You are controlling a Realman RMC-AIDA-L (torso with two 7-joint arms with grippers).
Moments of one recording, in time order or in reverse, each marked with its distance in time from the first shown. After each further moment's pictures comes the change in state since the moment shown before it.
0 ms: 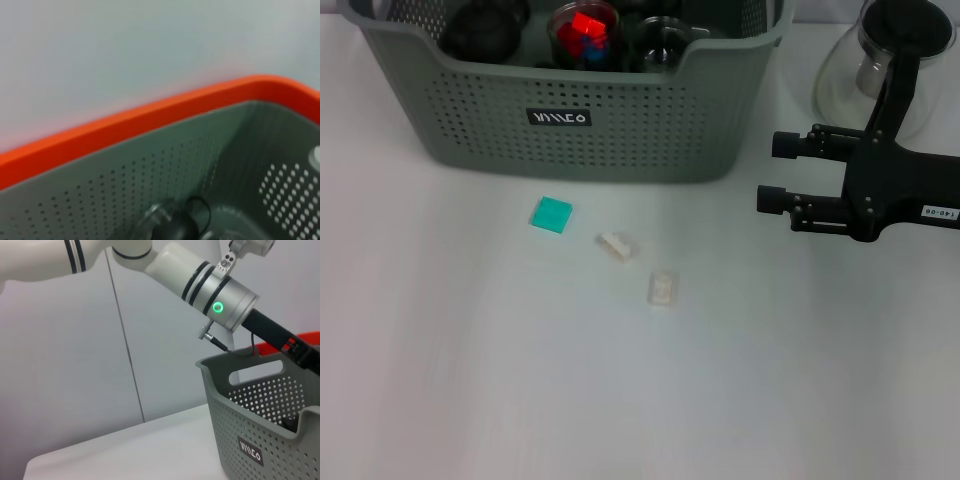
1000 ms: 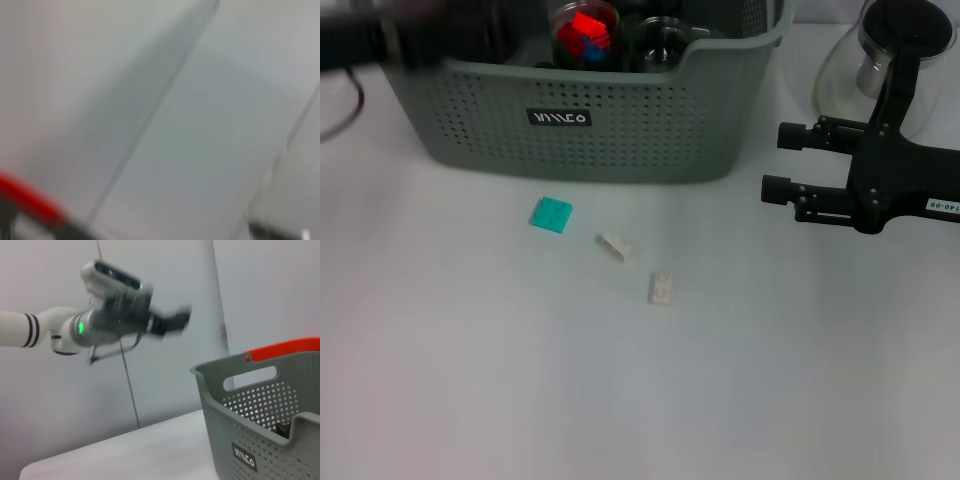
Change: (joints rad) left arm 0.427 0.115 -0.322 -0.125 -0.842 0.874 0.631; right arm -0.002 0.000 0.018 0.001 0.008 0.000 0.000
